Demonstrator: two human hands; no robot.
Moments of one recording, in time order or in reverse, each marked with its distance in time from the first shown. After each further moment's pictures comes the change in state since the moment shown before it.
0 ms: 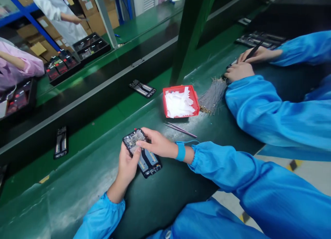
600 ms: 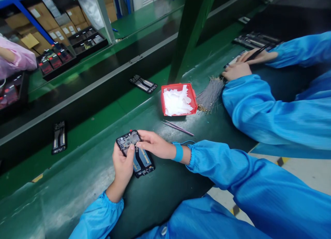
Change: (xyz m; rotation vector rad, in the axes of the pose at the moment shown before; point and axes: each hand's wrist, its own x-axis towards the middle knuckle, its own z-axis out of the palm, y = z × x) left_hand -0.006 0.009 0.005 0.101 0.204 0.073; right_hand -0.005 0.000 0.010 0.504 -0.161 0.050
